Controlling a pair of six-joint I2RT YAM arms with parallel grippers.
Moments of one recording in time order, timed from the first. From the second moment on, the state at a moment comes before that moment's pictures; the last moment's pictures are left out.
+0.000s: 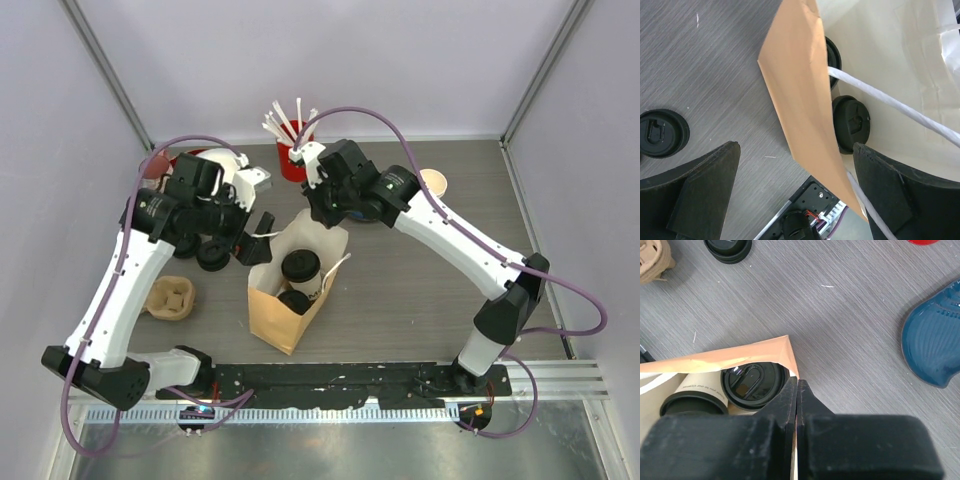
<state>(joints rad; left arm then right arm) -0.38 1.25 1.56 -1.25 0.44 0.21 0.83 1.68 1.81 -0.86 -0.02 0.02</state>
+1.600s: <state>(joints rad) -0.48 1.21 1.91 -1.35 0.29 0.29 0.83 1.67 1.83 -0.87 -0.03 0.04</state>
